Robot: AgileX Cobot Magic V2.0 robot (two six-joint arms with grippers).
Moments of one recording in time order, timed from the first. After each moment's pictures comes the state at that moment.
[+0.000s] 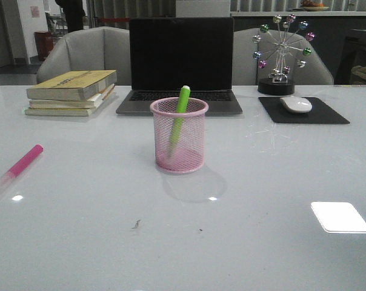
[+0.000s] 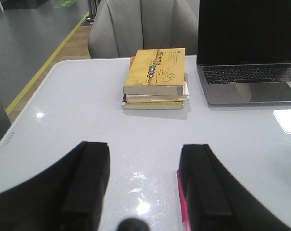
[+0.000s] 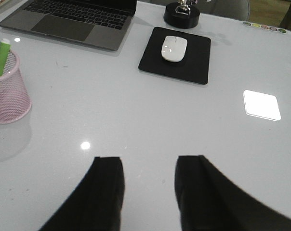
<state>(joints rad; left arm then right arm) -0.03 0.78 -0.57 -0.08 0.10 0.09 -0.07 0.65 -0.55 0.35 0.42 -0.44</state>
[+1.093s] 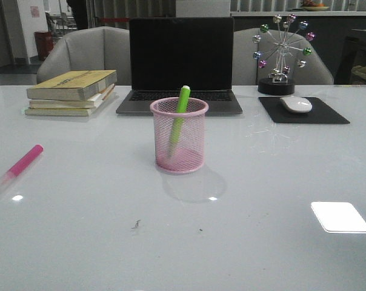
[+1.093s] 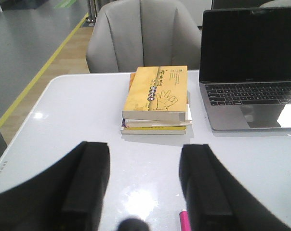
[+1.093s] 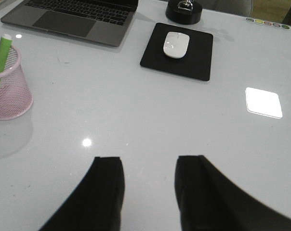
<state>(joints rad) -0.03 1.08 -0.88 -0.08 0.15 0.09 -0.07 0.65 -0.55 0.35 0.43 -0.44</state>
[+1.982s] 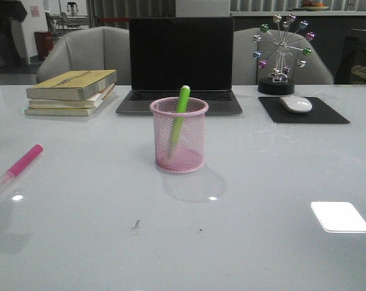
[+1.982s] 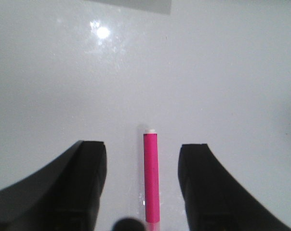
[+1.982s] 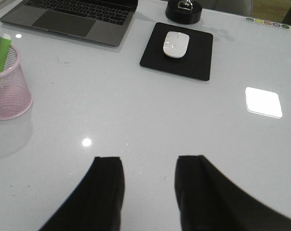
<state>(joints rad) -0.05 1.82 -1.55 -0.19 0.82 0.10 -0.07 0.65 -0.55 0.35 0.43 -0.44</state>
